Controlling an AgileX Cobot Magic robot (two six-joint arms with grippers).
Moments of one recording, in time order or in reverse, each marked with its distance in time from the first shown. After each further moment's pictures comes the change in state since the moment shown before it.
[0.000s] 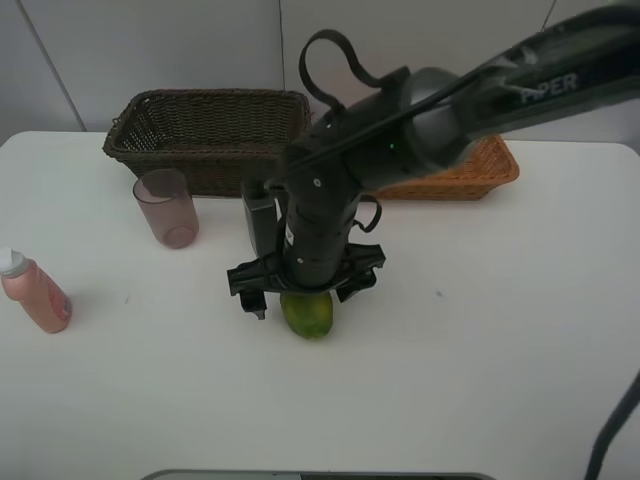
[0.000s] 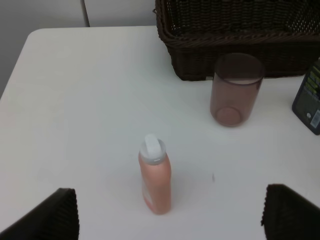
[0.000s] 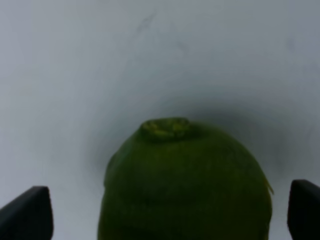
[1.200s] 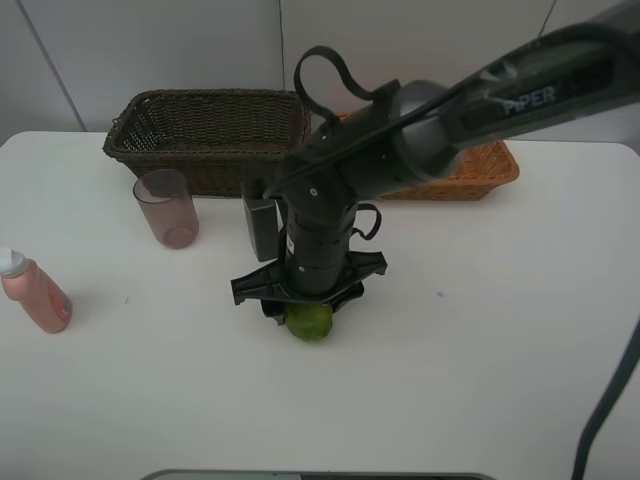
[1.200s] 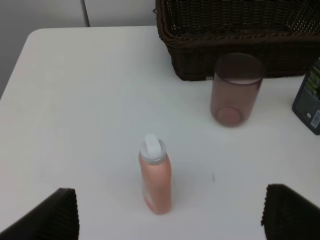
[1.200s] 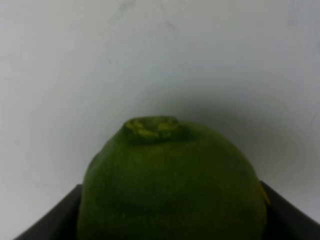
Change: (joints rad) left arm 0.000 0.000 0.000 0.001 0.000 0.000; right arm 0.000 0.013 0.000 0.006 0.021 -0.001
